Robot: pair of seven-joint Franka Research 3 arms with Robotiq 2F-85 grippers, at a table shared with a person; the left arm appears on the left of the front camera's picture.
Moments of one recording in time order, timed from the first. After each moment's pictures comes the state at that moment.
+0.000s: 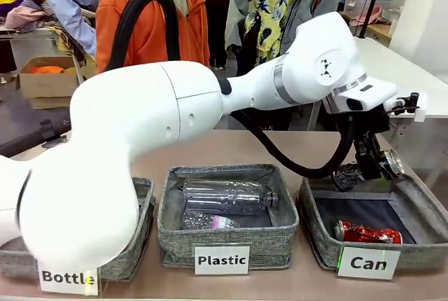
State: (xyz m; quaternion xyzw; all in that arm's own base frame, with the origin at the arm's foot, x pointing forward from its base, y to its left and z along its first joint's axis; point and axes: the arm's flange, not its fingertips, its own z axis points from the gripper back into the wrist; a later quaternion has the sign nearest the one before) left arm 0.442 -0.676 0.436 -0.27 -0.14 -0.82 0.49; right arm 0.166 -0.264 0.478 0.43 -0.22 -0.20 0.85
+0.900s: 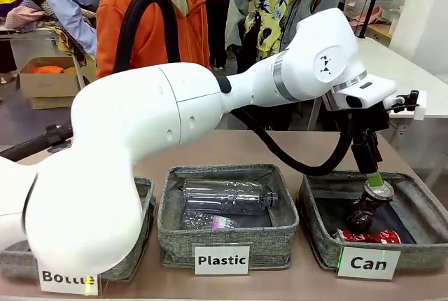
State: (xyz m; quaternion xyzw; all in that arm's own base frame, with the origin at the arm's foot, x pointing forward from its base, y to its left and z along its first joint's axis) left arm 0.443 -0.674 0.441 -0.26 -0.14 -0.82 0.49; right arm 0.166 -0.264 0.478 0.43 -0.22 -0.20 0.85
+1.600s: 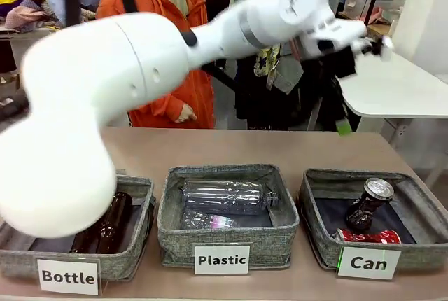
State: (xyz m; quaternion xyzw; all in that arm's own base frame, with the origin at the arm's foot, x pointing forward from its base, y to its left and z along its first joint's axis) left arm 0.498 -0.595 0.530 -0.24 -0.14 -0.78 0.56; right arm 0.234 -0.195 0.487 0.42 -0.20 -0.12 0.88
